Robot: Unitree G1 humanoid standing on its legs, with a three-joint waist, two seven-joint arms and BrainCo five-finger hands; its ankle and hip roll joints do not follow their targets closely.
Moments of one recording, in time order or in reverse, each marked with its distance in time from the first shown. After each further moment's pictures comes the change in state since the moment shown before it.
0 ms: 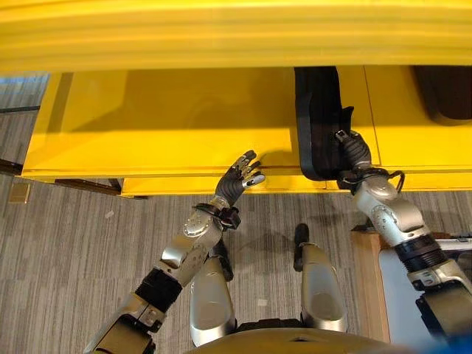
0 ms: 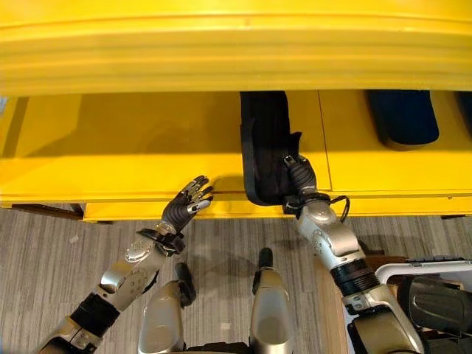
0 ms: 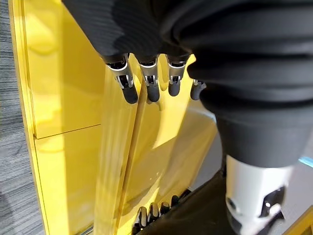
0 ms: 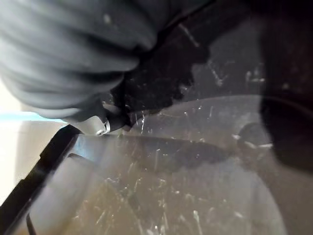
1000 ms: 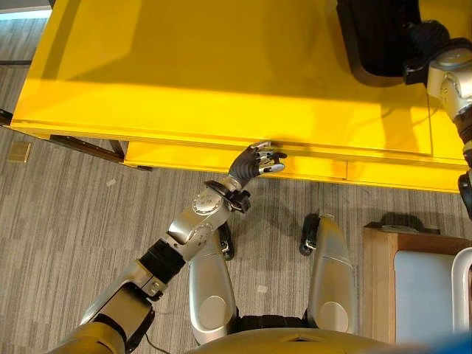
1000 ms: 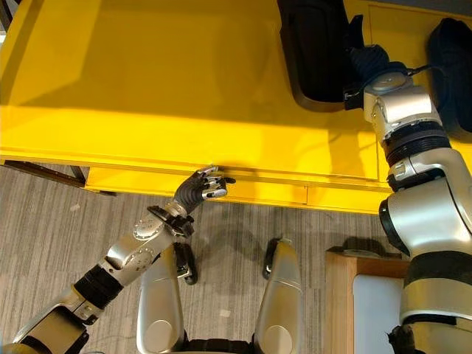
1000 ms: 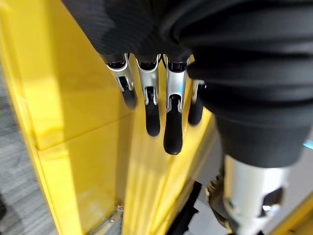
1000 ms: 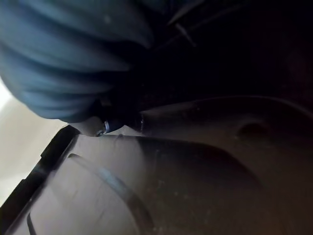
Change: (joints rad) left arm -0.154 0.084 -0.134 0.045 -0.035 -0.017 -0.023; right arm -0.960 -0.208 0.373 0.832 -0.039 0.169 0.176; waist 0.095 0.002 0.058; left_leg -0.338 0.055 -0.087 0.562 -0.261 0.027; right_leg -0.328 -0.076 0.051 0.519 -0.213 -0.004
